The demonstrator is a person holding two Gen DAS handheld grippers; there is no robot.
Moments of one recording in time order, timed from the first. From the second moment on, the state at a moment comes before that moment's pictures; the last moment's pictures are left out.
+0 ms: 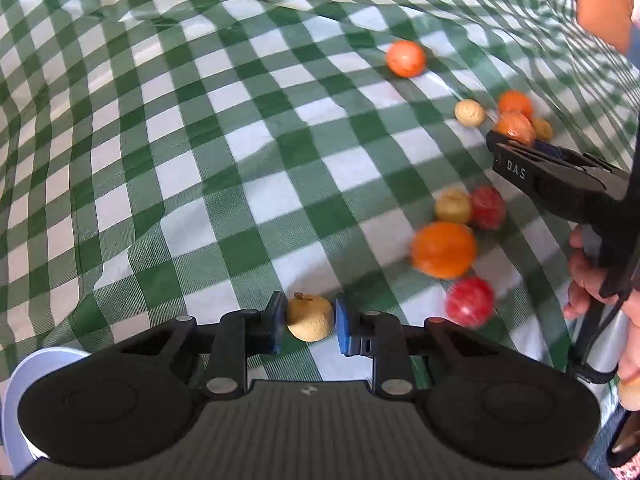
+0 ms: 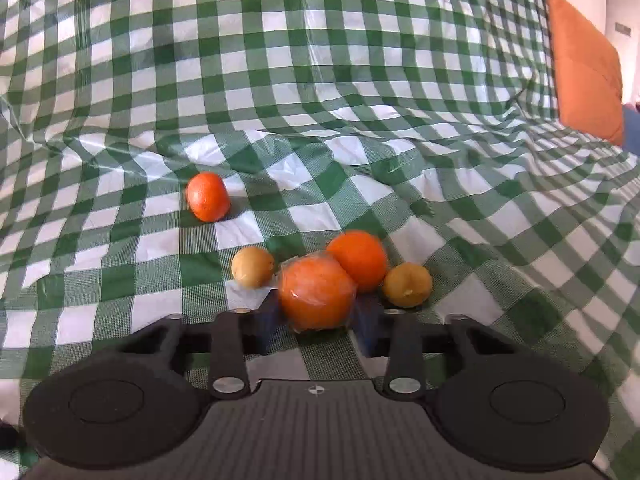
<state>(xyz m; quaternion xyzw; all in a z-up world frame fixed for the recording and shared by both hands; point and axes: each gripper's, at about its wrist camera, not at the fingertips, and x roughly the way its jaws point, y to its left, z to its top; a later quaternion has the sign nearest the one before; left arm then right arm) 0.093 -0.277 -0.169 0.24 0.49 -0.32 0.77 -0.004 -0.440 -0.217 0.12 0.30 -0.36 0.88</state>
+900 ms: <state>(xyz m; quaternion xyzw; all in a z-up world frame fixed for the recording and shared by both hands) -0.041 -0.044 -0.025 0.18 0.52 -0.23 0.80 -0.141 -0.208 -0.079 0.23 0.39 -0.12 0.88</state>
